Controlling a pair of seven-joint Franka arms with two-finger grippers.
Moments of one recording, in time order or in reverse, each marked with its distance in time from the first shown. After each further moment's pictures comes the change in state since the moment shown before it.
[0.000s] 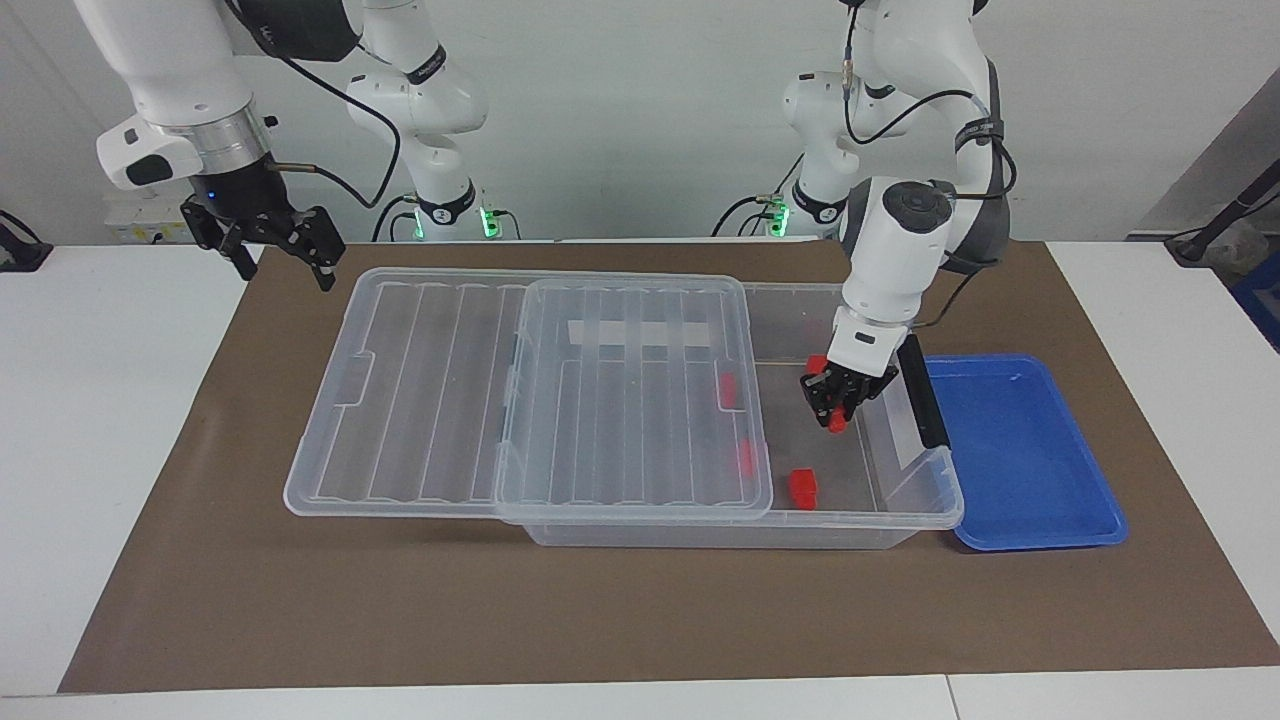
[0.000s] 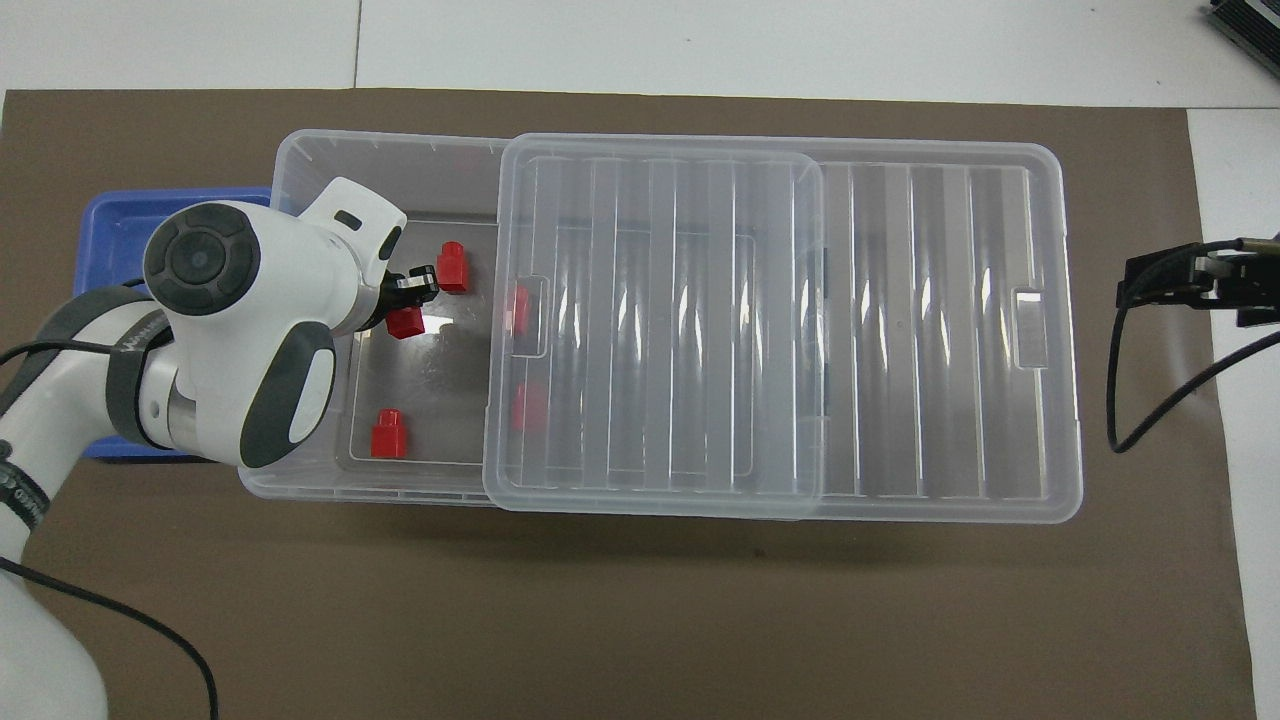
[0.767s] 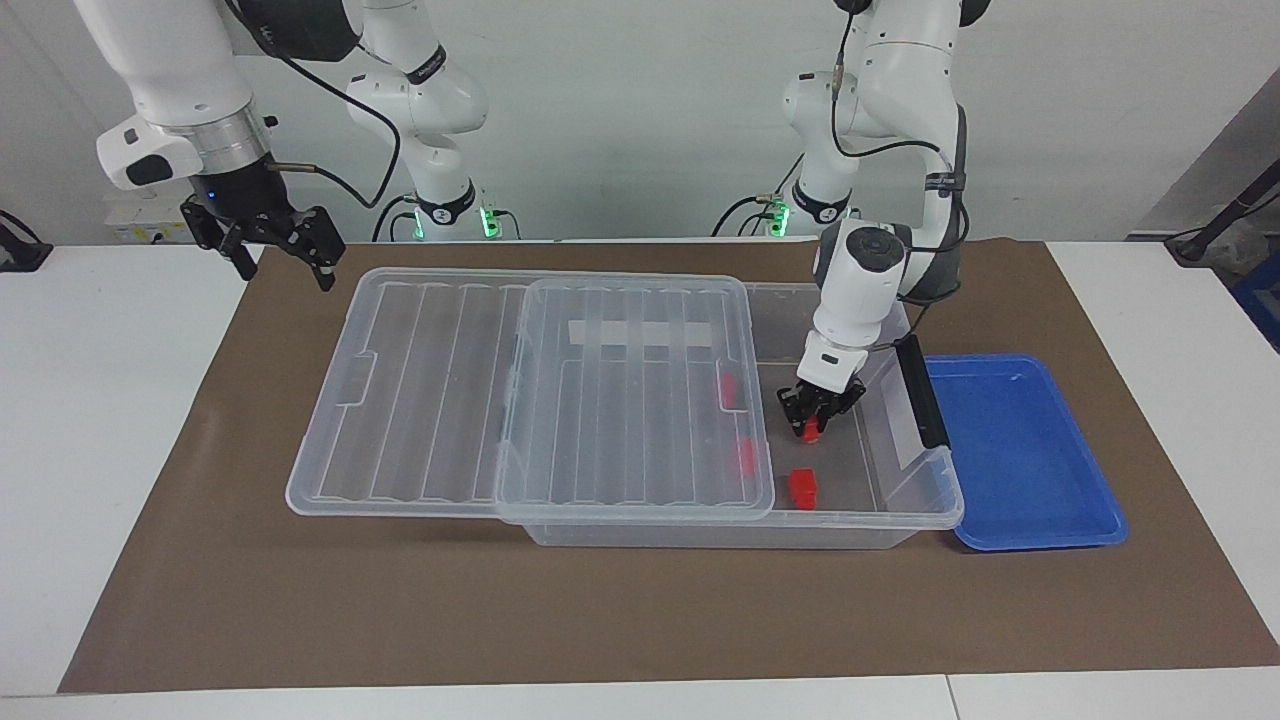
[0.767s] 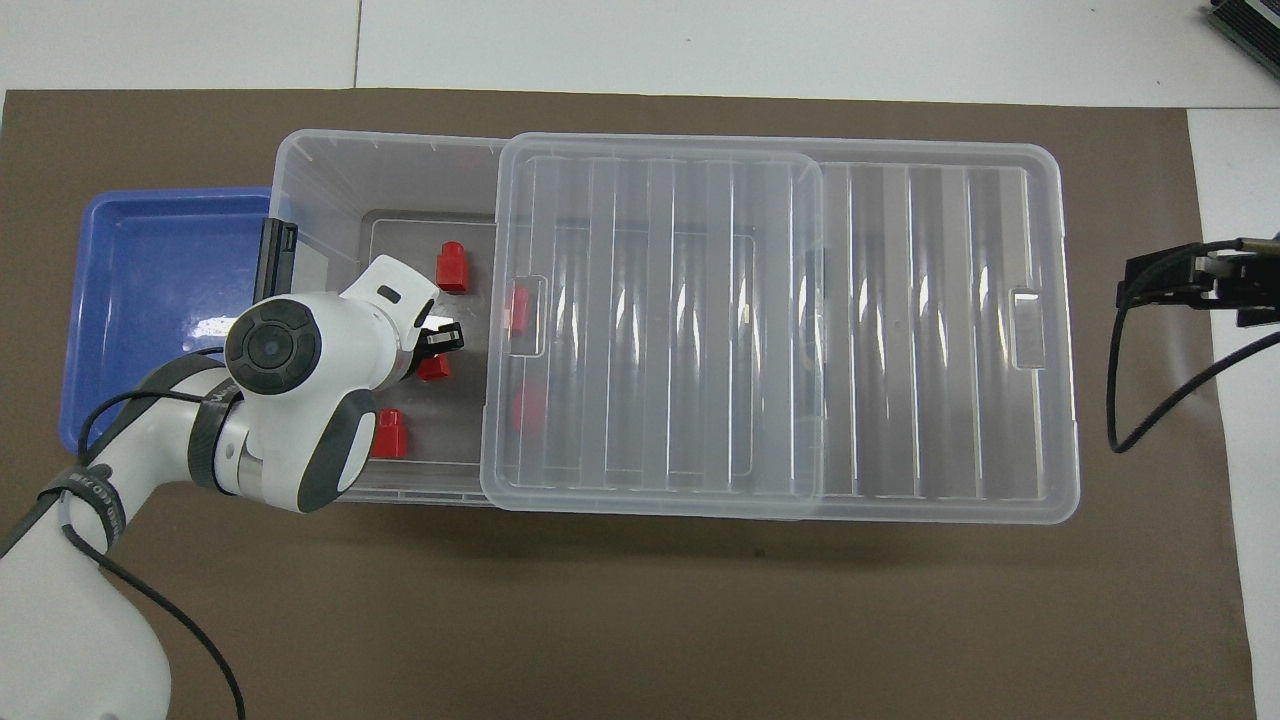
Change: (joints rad) left arm -0.005 0.035 -0.006 -0.182 0.002 0.217 0.006; right arm 0.000 0.000 0.000 0.000 0.000 0.000 0.000
